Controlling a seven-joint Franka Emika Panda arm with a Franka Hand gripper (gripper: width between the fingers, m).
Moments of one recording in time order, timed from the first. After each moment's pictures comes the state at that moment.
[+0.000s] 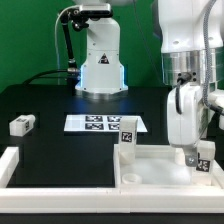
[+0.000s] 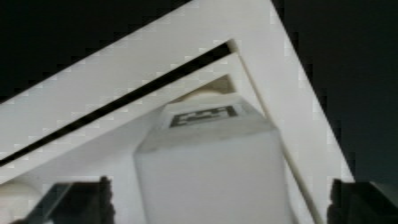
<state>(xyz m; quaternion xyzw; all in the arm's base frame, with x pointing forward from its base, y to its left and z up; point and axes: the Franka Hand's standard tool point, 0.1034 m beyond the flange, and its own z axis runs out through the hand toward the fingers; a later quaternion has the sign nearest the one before) 0.670 0.086 0.073 -0.51 0.85 0.02 0.09</state>
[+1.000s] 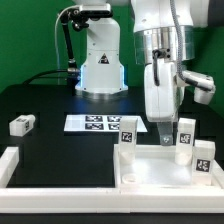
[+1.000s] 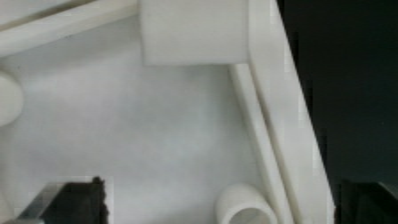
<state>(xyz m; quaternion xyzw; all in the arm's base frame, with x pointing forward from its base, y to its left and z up) 0.656 0.045 0.097 -0.56 0.82 -0.01 0.11</state>
